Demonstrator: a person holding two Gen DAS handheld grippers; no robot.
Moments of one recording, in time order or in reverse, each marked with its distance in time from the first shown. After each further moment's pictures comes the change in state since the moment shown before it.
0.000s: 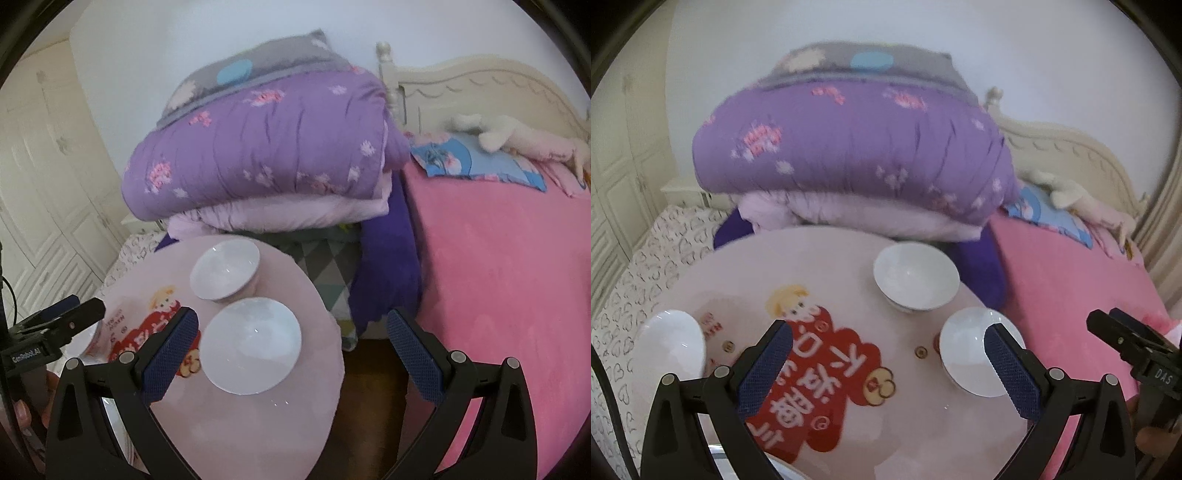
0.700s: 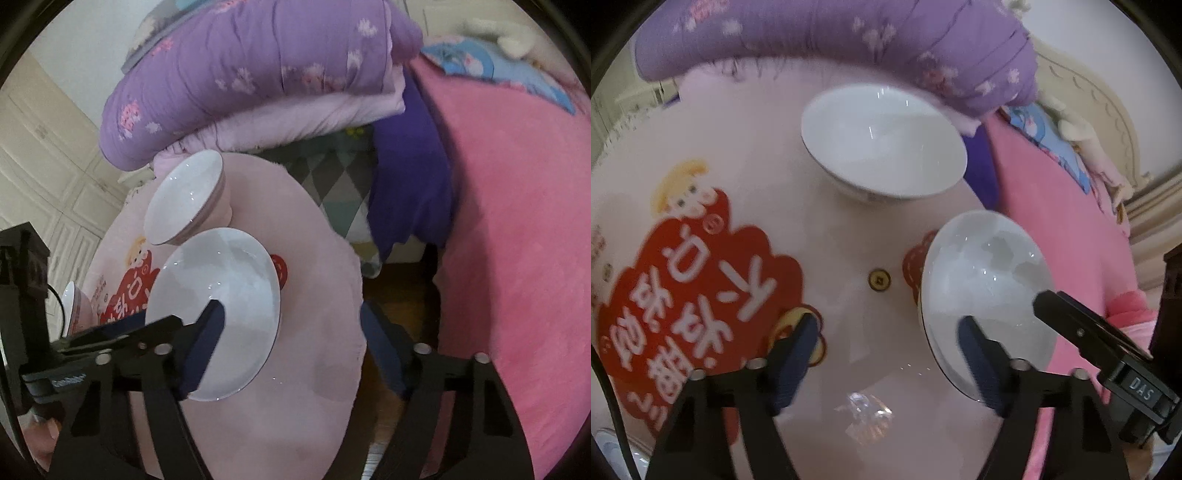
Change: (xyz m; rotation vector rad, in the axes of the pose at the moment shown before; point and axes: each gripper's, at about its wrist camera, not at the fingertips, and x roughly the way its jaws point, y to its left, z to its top) left arm 0.183 -0.015 0.004 -0.111 0.440 -0.140; right arm 0.107 -0.031 -0.029 0.126 0.328 0.088
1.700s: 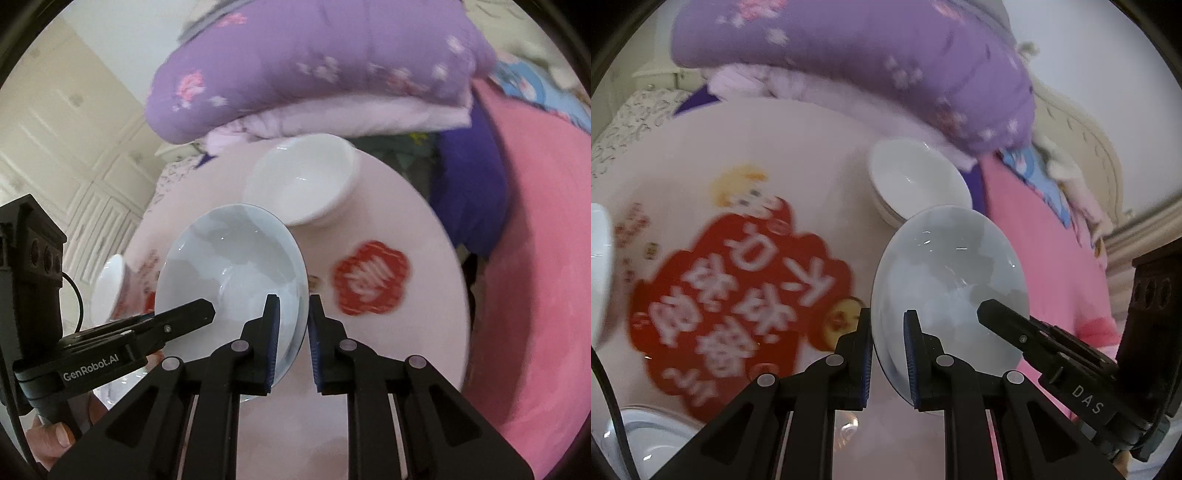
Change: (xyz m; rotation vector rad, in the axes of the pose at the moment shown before) left arm -0.076 0.061 -0.019 -0.095 -0.116 -0.083; right arm -0.006 0.107 -0.007 -0.137 0.029 0.090
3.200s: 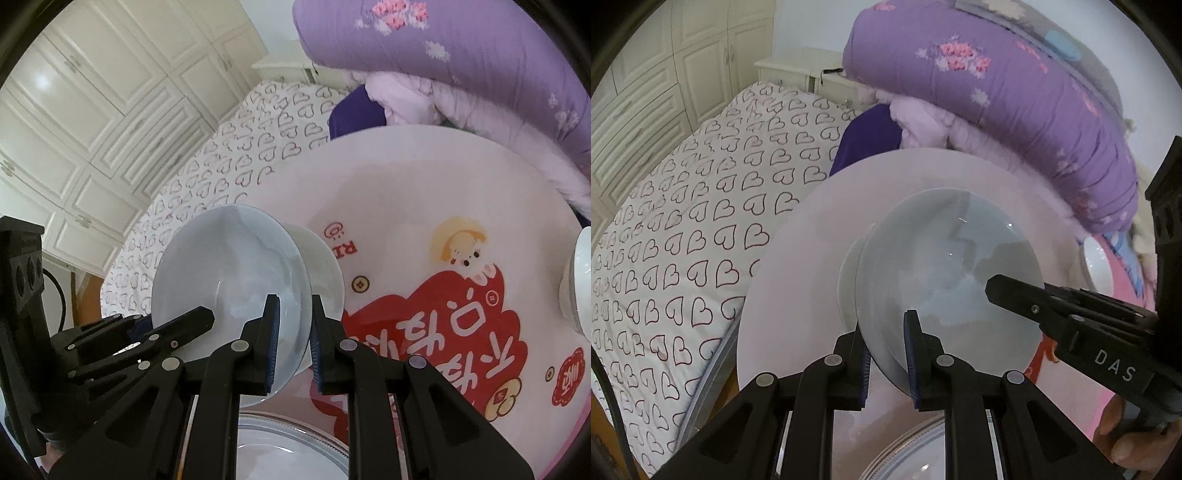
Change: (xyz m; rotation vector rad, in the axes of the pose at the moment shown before) left arm -0.146 0.192 -0.019 -0.193 -0.112 0.287; right arm 0.135 0.256 0.011 -0.360 0.247 0.132
